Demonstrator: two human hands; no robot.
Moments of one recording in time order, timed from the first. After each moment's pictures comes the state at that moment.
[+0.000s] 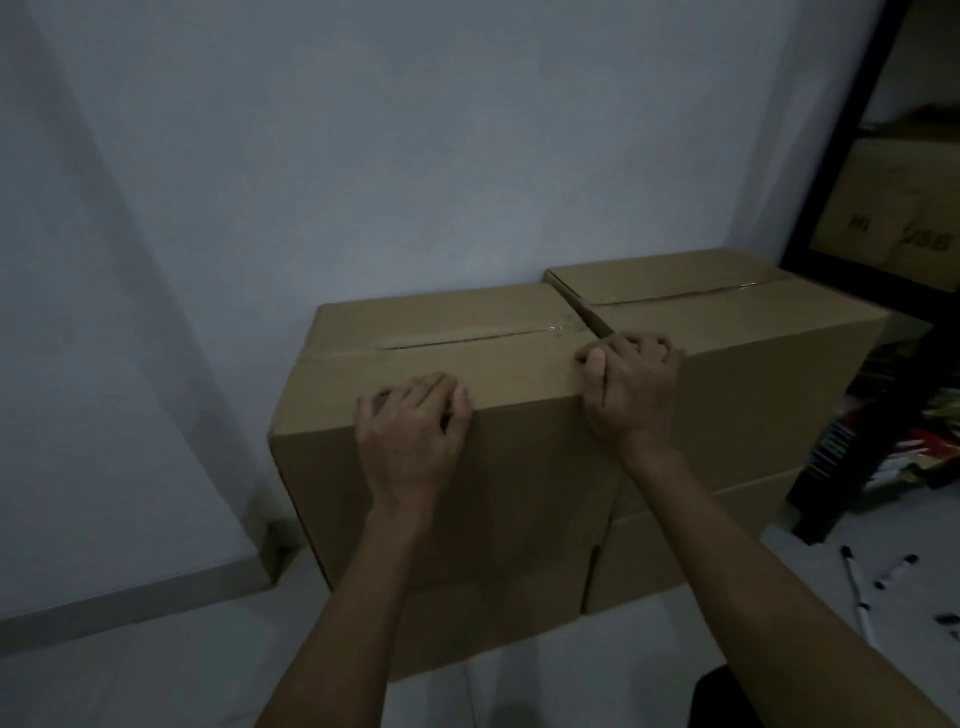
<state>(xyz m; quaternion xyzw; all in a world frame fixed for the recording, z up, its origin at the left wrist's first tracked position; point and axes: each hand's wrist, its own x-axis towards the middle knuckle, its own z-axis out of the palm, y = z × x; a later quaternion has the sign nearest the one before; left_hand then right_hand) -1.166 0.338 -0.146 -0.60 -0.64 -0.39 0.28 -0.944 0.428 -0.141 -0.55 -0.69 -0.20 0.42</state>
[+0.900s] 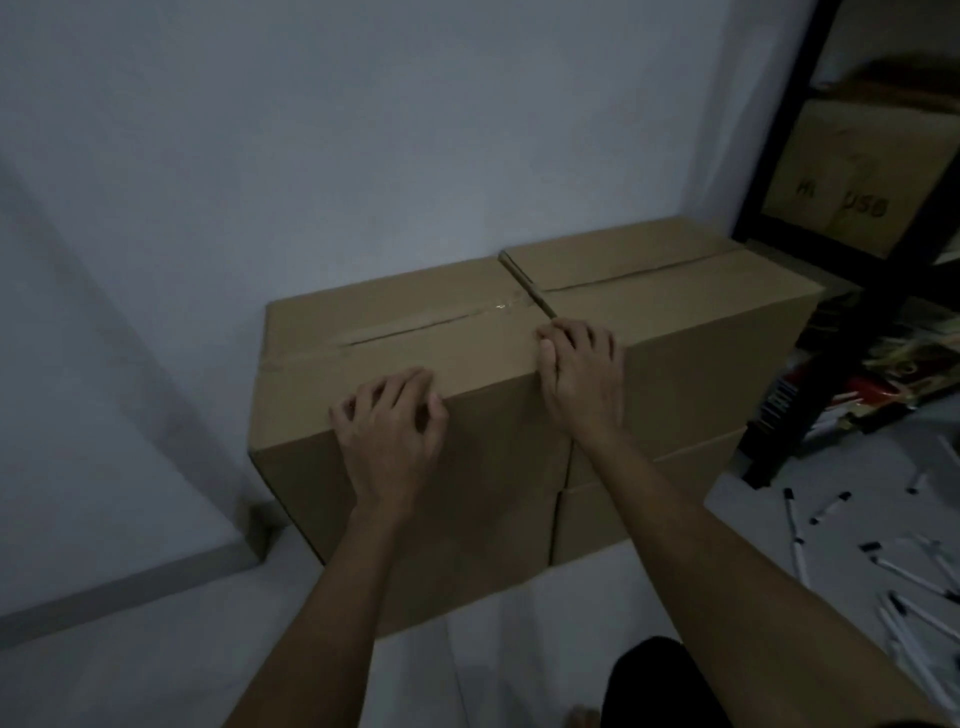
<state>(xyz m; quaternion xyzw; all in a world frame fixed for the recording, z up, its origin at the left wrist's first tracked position) -1.142 0.350 -0.152 -0.61 -0.67 -0.35 0.25 -0.927 0.436 -0.148 -0.58 -0.70 -0.14 0.39</state>
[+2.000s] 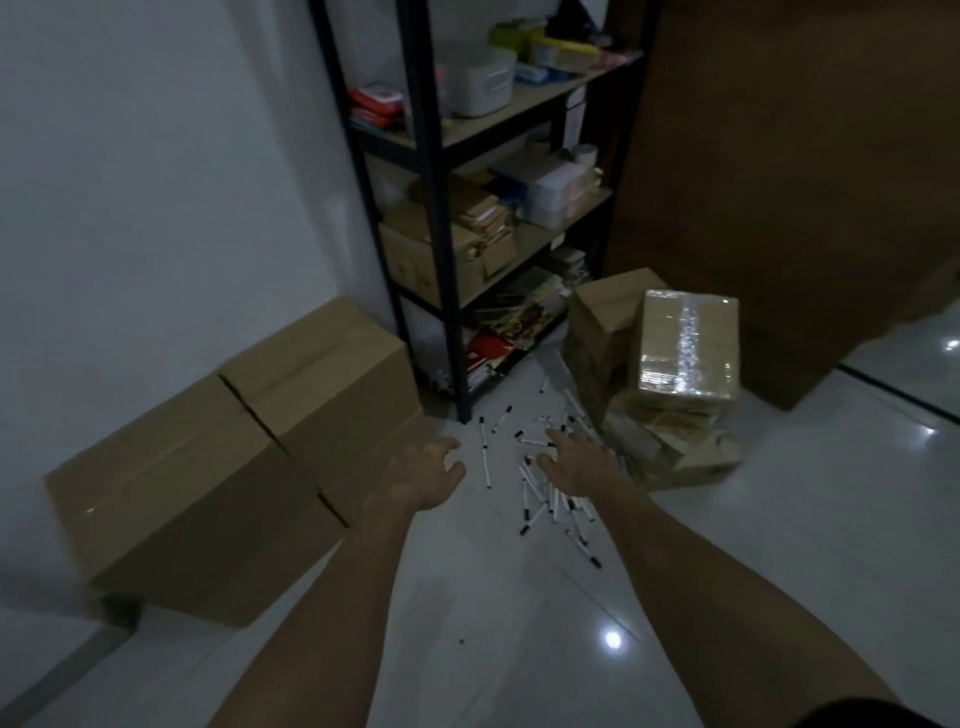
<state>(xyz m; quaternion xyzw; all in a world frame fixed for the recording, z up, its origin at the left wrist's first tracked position) -0.708 0.129 0.218 -0.81 -0.50 0.10 -0.28 -0.483 0.050 0.194 -0.80 -0.52 0.29 -0.02</state>
